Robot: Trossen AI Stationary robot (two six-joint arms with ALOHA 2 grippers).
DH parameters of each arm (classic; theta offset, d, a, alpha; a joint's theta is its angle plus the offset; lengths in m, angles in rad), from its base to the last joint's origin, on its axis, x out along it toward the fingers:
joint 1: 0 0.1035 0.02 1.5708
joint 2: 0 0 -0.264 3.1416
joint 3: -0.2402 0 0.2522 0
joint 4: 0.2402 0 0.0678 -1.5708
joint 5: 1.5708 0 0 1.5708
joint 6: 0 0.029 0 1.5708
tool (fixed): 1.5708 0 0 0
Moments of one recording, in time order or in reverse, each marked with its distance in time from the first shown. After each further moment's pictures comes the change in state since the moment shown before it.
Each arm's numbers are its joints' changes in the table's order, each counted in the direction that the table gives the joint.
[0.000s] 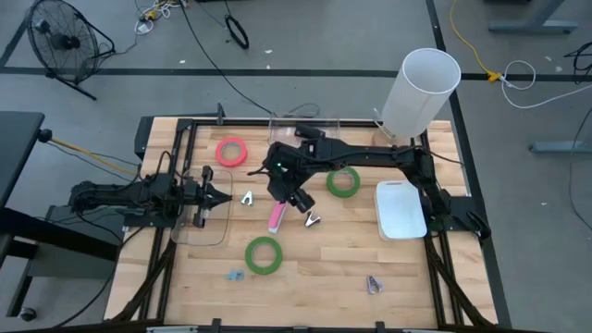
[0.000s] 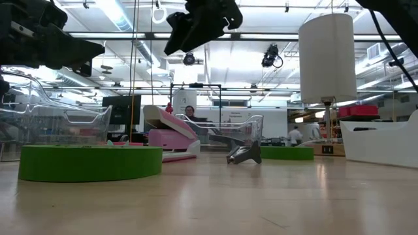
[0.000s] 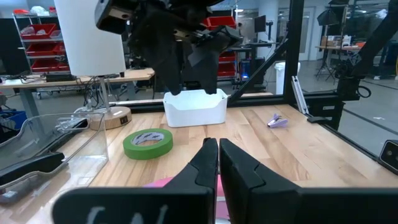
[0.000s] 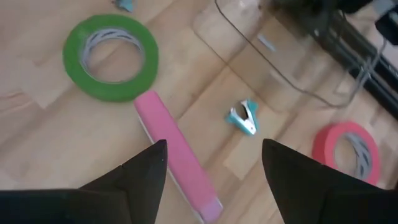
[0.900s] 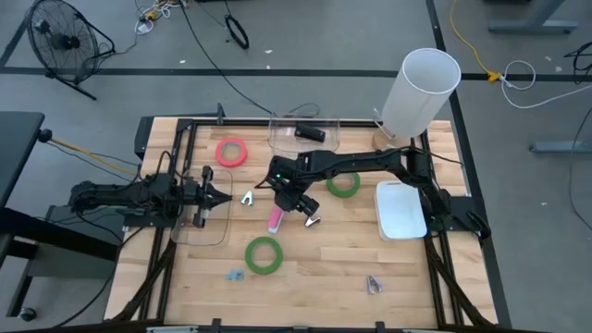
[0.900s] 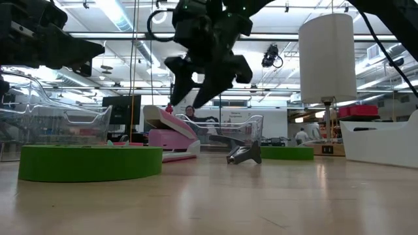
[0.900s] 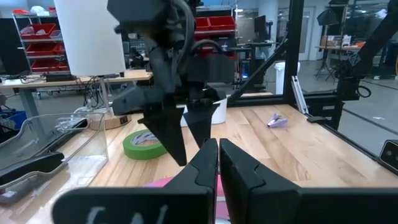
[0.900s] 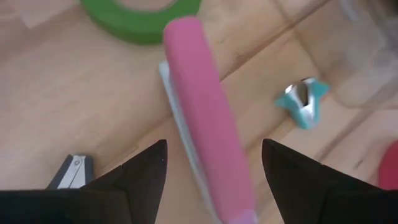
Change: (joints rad) left arm 0.000 0.000 0.000 0.000 0.000 0.000; right arm -0.023 -0.030 0.278 -0.168 -0.019 -0.196
